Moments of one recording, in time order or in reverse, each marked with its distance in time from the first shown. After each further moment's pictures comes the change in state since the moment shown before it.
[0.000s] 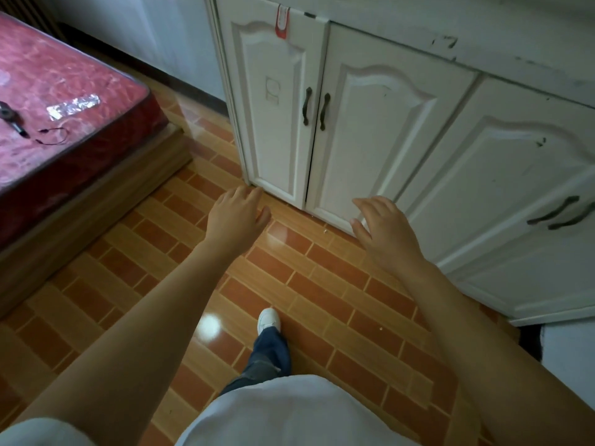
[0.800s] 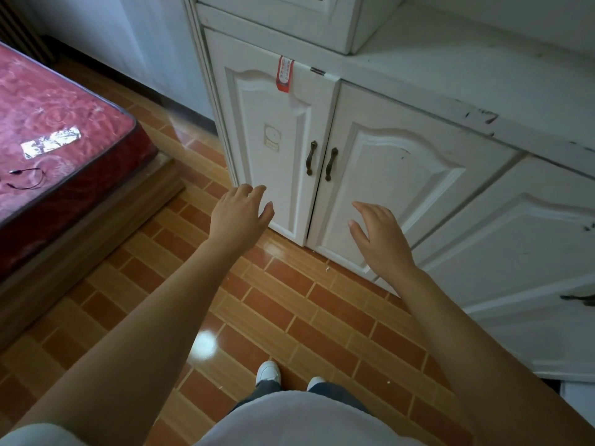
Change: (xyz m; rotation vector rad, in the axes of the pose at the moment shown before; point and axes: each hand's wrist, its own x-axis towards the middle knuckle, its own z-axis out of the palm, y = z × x) left_hand 0.215 -0.034 -0.015 -0.088 0.017 -0.038; right_hand 0.209 0.017 -0.011 0.175 0.066 0.067
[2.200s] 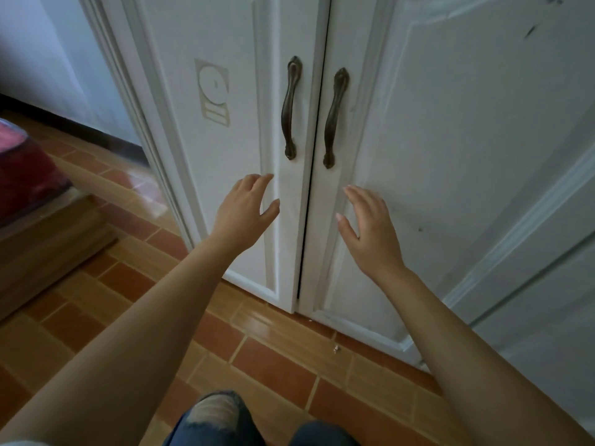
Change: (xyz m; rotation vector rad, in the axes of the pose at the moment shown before) left_hand 0.238 -0.053 0.357 -0.162 0.248 0.250; right_hand 0.224 0.217 0.300 0.004 0.427 -0.215
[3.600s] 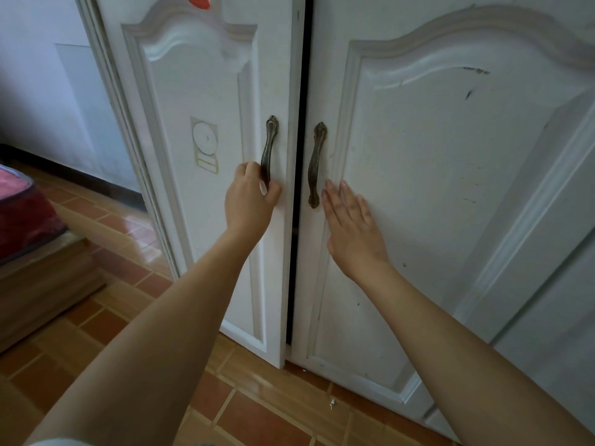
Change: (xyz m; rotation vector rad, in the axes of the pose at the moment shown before) left_hand 0.052 0.045 -0.023 -0.290 0.450 -0.126; right_hand 0.045 0.002 -0.008 -0.736 0.027 -0.191
